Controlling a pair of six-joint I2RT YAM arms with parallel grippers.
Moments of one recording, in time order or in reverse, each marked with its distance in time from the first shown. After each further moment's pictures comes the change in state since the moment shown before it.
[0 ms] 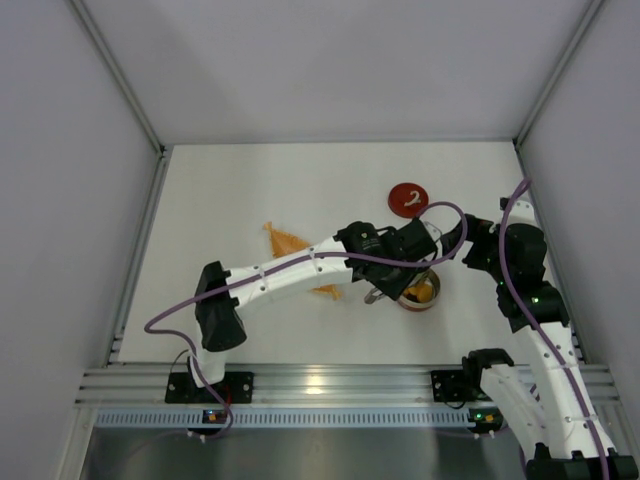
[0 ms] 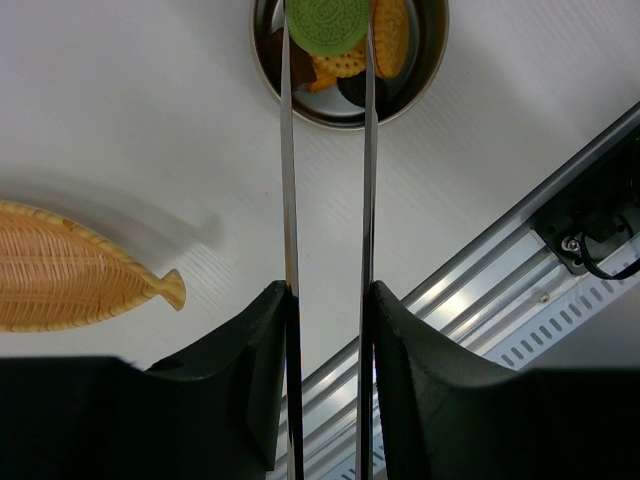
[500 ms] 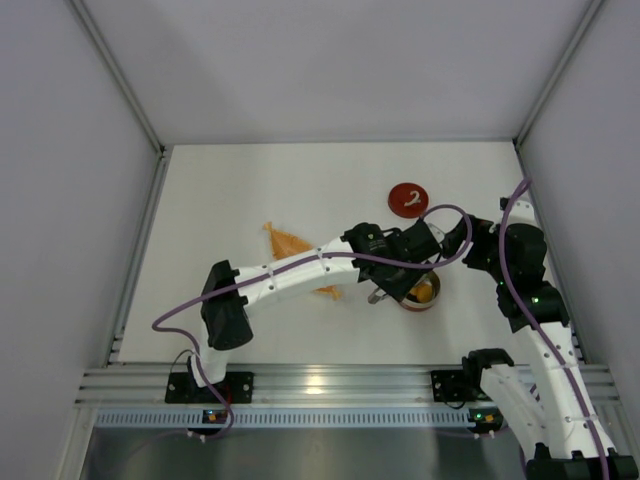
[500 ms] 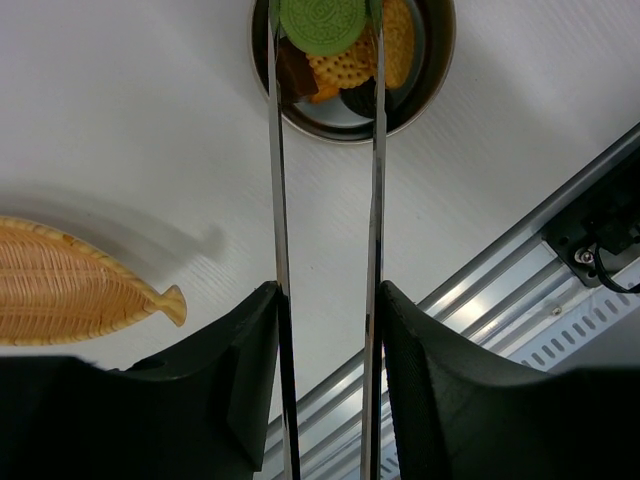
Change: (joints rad) left arm 0.000 0.041 0.018 0.015 -0.009 0.021; right arm 0.000 0.000 0.000 0.000 0.000 0.000
